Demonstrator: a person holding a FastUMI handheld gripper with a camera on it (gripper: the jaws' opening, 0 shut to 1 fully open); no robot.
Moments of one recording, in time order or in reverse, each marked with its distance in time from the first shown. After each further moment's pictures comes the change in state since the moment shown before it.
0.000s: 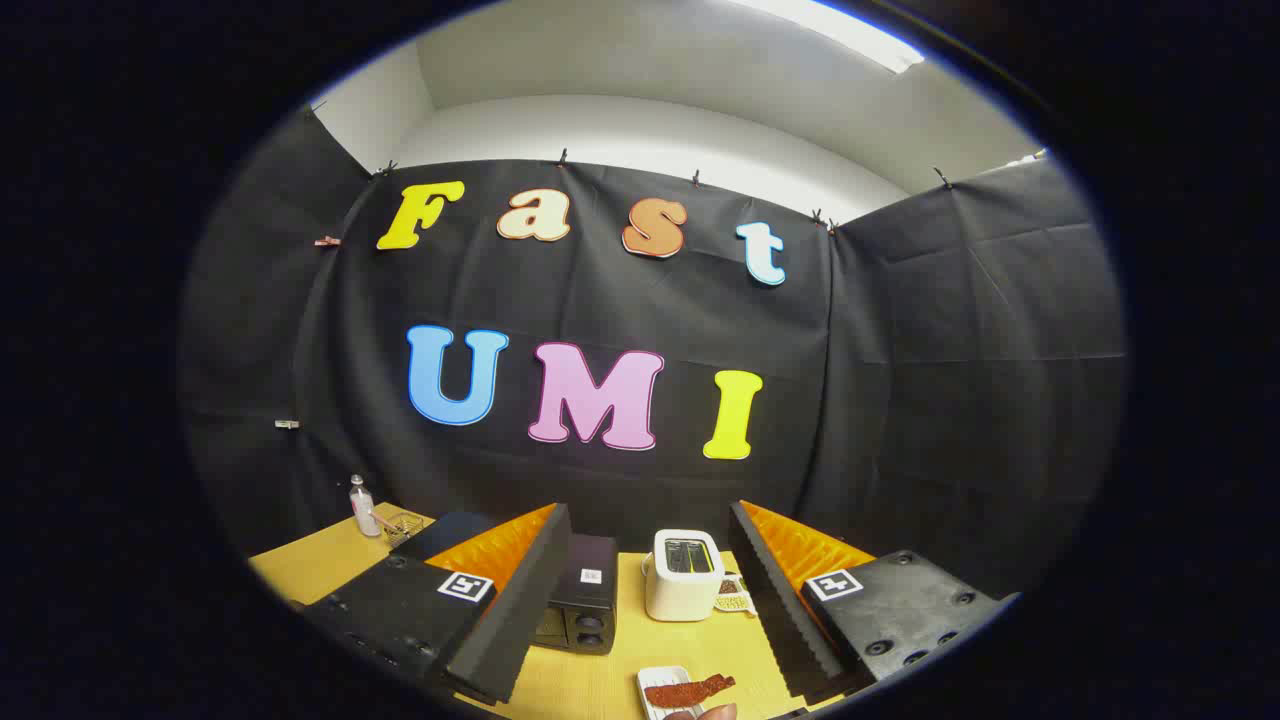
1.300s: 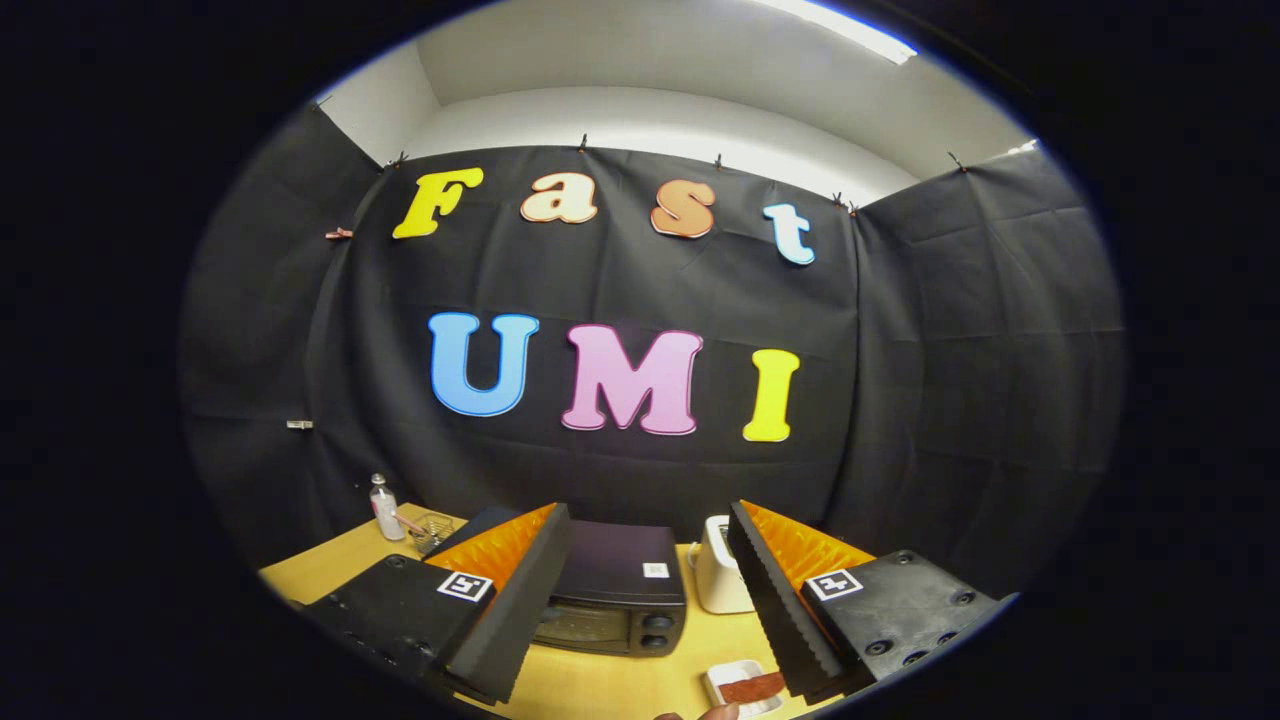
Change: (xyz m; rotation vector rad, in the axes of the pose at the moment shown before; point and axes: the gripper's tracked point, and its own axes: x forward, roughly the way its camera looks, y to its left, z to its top) arm 0.038 0.104 -0.056 0.042 0.007 0.050
